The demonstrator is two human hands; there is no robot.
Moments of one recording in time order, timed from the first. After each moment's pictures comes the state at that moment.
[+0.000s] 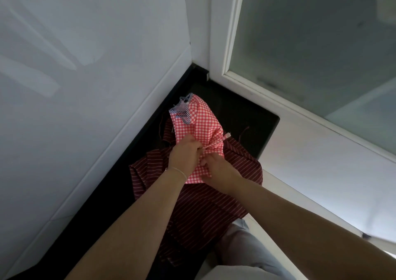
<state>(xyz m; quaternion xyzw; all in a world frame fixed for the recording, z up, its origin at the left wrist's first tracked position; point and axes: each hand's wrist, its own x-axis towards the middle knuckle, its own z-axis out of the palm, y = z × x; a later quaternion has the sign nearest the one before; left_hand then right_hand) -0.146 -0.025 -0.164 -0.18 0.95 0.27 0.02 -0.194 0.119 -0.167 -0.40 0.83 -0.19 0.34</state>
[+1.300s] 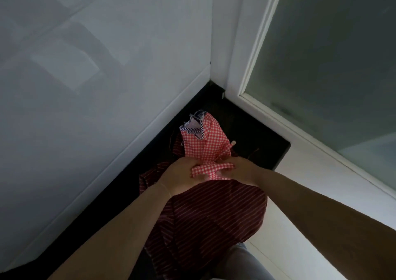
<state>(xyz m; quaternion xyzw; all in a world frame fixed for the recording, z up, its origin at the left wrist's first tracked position) -0.121 -0.055 -0.152 -0.16 0.88 0.43 0.13 -0.278 0.115 -0.148 -0.37 0.75 -0.21 0.51</state>
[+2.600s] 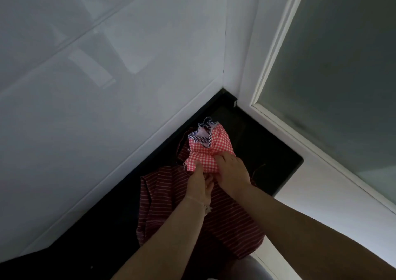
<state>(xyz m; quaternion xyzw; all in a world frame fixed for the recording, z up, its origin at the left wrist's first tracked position) -0.164 0.007 -0.138 -0.60 0.23 0.75 -0.11 -0.254 0.075 -0.175 -0.50 0.84 -0.14 0.14</state>
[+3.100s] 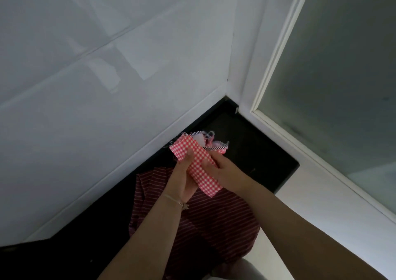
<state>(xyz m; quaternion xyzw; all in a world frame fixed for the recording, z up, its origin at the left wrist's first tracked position) -0.122 -0.021 -0.088 -0.35 0.32 0.87 -0.13 -0.237 0.071 -0.082 -0.34 0.66 -0.43 0.52</state>
